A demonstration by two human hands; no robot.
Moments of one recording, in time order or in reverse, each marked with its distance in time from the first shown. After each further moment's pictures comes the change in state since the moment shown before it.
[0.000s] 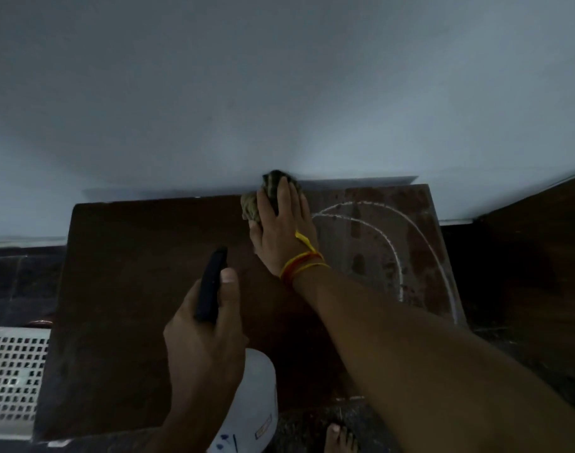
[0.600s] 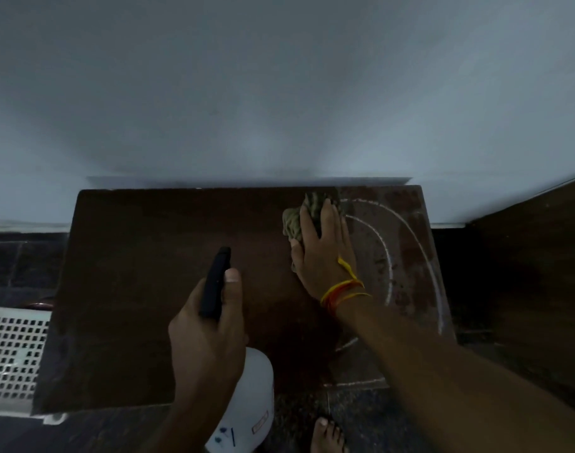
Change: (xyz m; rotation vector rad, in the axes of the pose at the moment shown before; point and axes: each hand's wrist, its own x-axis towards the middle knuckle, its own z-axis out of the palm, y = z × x) left_hand -0.018 -0.006 0.000 0.020 -0.005 0.010; right_hand -0.057 0.049 -0.014 -0.033 0.000 0.085
